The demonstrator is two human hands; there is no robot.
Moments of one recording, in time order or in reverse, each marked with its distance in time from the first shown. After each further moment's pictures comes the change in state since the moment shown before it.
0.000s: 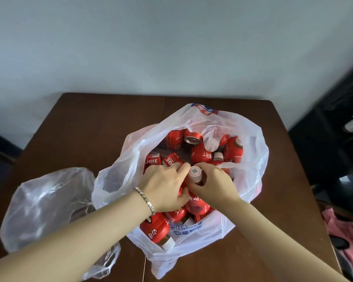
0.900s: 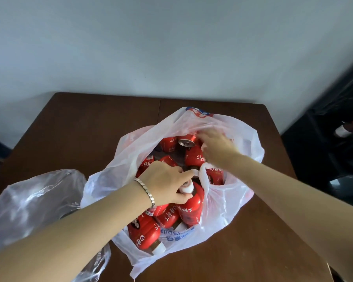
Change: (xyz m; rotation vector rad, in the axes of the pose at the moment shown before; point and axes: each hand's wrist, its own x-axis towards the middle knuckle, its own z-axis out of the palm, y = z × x) left_hand 0.021 0.007 -0.009 0.081 -0.058 0.205; right_hand 0.087 0.028 -0.044 -0.558 -0.116 -0.126
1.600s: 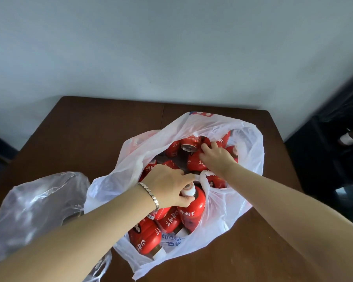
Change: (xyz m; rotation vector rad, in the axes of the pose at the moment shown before) left_hand 0.005 -0.002 0.007 -0.006 -0.086 -0.087; right_hand 0.007 0.008 0.026 -0.708 -0.071 -0.241
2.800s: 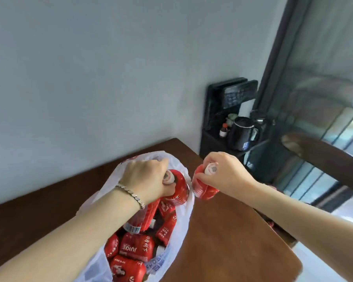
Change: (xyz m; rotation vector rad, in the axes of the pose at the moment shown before) left_hand -0.026 0.053 -0.156 0.094 0.289 0.098; right_hand -0.229 -0.007 -0.152 1.007 0.451 0.857
